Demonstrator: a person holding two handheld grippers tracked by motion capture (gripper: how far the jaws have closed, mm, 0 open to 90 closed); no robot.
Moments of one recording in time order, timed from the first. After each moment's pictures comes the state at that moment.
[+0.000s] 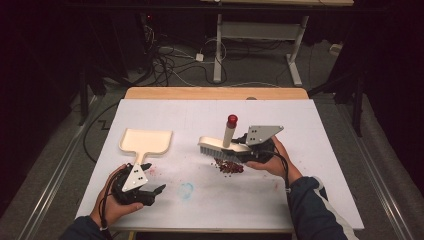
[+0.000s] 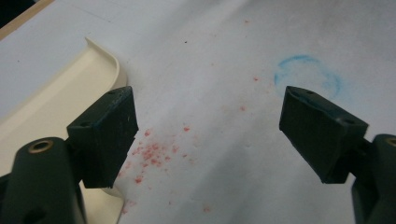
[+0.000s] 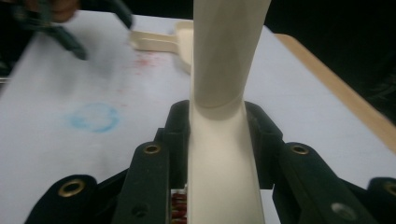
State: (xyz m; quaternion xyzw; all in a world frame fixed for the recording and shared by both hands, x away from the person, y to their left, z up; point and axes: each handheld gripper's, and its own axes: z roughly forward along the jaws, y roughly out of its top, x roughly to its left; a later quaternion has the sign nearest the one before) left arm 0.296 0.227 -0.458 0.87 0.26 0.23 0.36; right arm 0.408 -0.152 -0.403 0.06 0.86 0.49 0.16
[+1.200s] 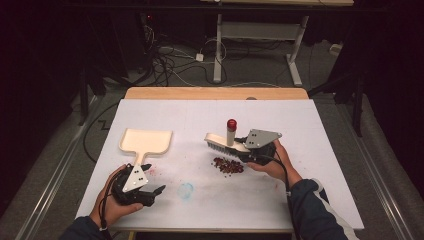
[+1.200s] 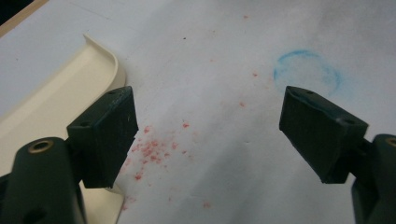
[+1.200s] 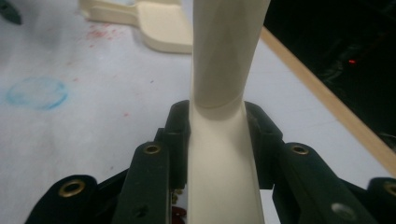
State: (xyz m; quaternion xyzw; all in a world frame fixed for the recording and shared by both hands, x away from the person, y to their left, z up) left arm 0.295 0.227 -0.458 0.87 0.26 0.23 0.35; right arm 0.401 -0.155 -0.416 0.10 0.86 0.45 0.23
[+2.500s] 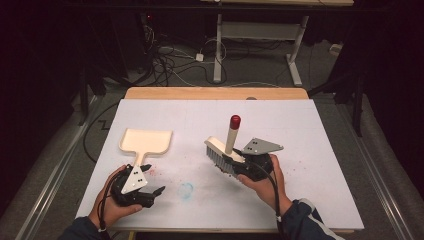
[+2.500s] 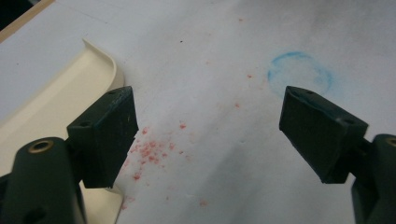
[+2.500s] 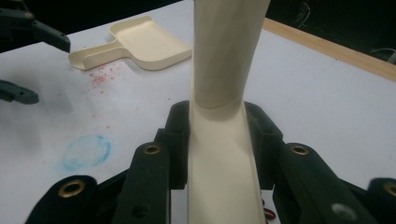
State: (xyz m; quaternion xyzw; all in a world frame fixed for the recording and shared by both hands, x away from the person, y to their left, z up) left arm 0.291 0.227 -0.456 0.87 0.25 0.23 0.35; right arm 0.347 -0.138 -0.408 0.29 0.82 0.46 0.19
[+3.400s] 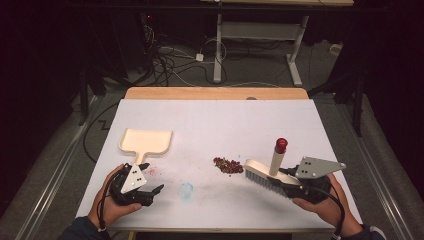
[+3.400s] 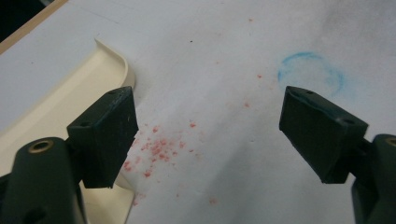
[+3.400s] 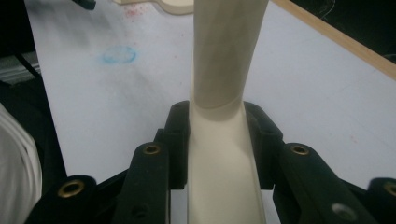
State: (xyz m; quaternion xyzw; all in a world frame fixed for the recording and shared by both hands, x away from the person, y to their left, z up) left arm 0.291 0.229 -0.454 0.87 0.26 0.24 0.35; right arm 0.291 -0.250 -0.382 0.21 0.86 0.42 0.18
